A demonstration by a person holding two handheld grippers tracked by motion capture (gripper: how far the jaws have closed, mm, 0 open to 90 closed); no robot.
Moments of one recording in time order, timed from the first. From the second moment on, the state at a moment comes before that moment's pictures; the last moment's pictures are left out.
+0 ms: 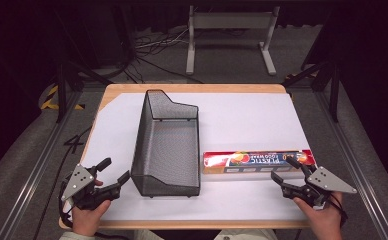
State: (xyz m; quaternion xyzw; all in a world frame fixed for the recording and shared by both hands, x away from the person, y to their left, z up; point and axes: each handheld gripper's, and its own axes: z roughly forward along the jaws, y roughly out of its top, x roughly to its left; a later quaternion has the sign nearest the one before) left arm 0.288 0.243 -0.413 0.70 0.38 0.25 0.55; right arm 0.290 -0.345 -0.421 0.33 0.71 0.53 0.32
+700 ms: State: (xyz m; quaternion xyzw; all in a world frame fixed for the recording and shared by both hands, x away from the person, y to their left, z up) left arm 0.286 0.242 -0.414 0.70 0.39 0.26 0.54; right arm 0.321 -0.253 -0.387 0.24 0.77 0.56 0.18
